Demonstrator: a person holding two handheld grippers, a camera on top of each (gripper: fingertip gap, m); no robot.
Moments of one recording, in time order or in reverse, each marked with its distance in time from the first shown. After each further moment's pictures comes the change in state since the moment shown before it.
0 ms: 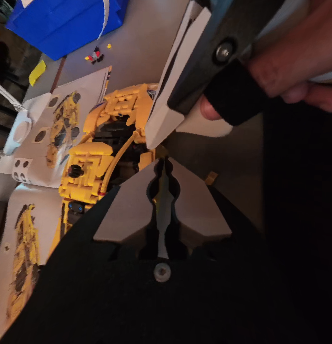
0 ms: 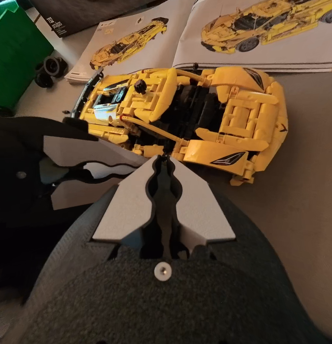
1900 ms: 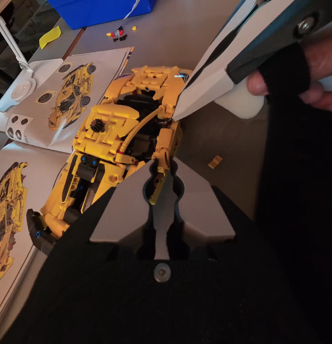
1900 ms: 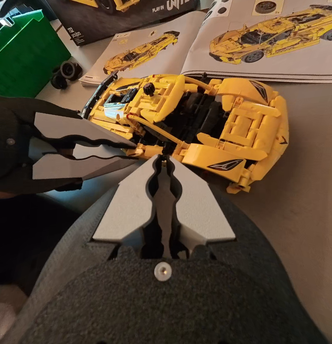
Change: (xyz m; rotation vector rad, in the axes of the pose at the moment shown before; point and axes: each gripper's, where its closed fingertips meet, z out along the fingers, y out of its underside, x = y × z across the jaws) left arm -0.011 0.021 -0.025 0.012 -0.025 -0.210; right arm -0.004 0.002 -0.006 0.066 -0.046 -0.043
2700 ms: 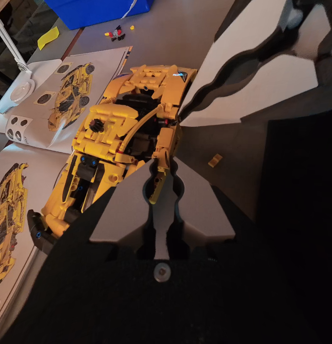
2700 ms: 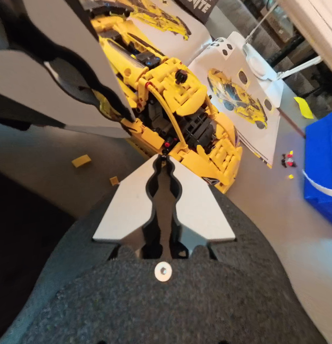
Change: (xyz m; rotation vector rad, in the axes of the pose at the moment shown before) left arm 0.000 0.001 0.000 -0.004 0.005 0.013; right arm 0.001 0.006 -0.002 -0.075 0.297 -0.682
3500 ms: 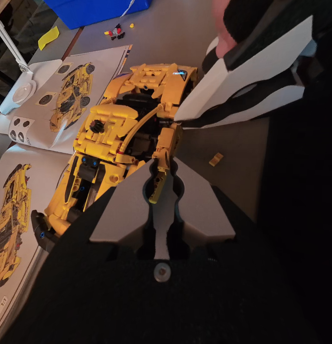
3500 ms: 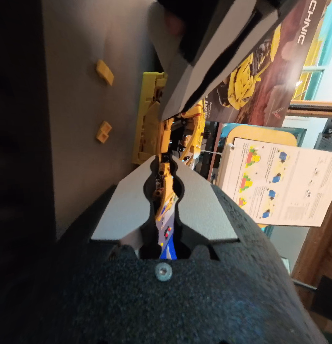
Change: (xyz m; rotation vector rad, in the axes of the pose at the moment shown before) left arm -0.001 0.000 0.000 -0.013 -0.006 0.015; right arm -0.005 -0.007 0.001 0.234 0.144 -1.117
